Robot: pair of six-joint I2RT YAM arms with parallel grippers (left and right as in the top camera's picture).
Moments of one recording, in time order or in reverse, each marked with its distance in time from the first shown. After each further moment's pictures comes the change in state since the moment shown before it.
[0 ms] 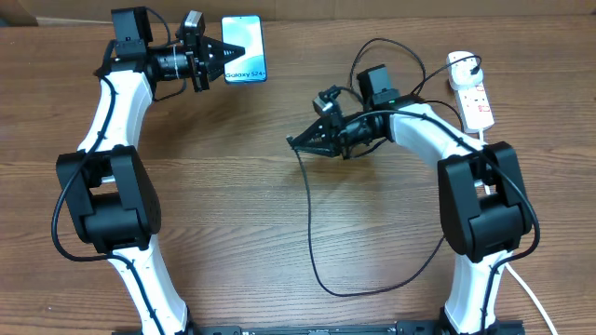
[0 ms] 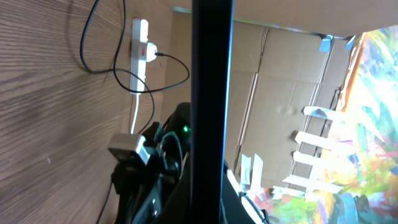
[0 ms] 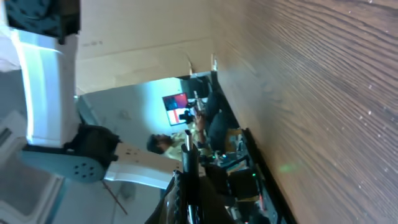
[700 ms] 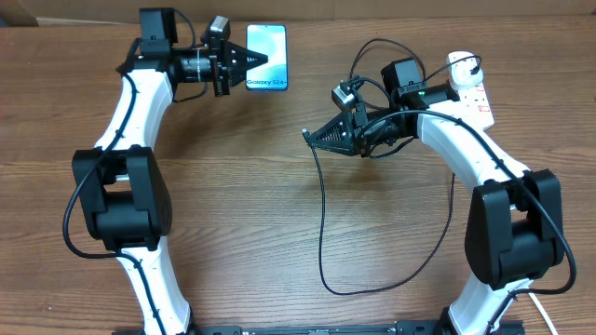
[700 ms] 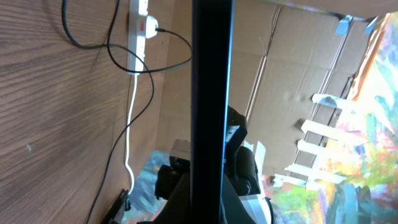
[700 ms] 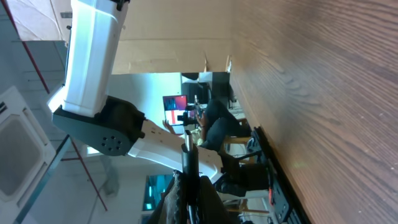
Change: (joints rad) left arm -0.085 0.000 0.000 -0.052 -0.008 0.016; right arm -0.046 -0.180 -0.004 -0.265 -0.029 -0.253
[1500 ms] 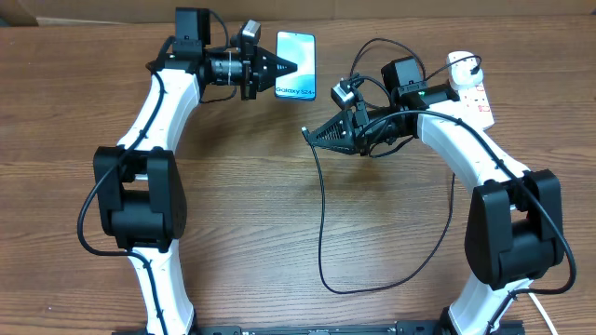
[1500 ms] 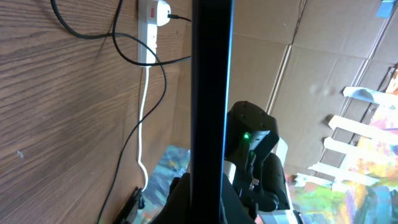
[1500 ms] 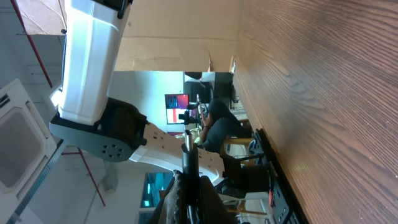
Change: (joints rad) left arm -0.110 0.000 0.000 0.000 -0.097 0.014; right arm 0.000 -0.001 0.000 0.026 -0.020 -0.006
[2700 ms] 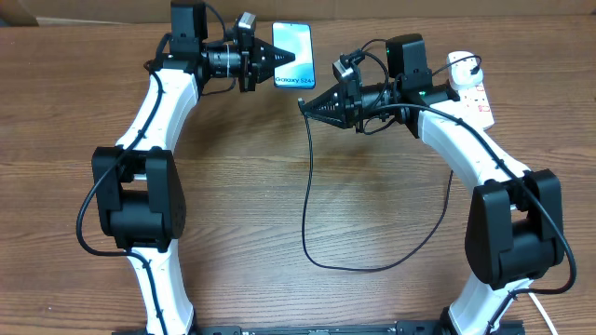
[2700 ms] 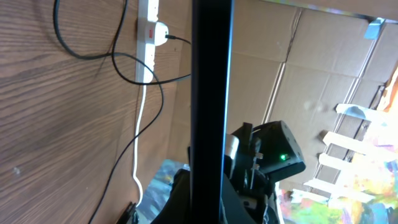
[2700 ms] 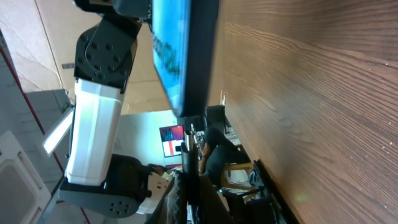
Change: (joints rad) left arm 0.006 0.000 0.000 0.160 -0.036 -0.164; right arm -0.003 0.000 0.000 0.521 0.154 0.618
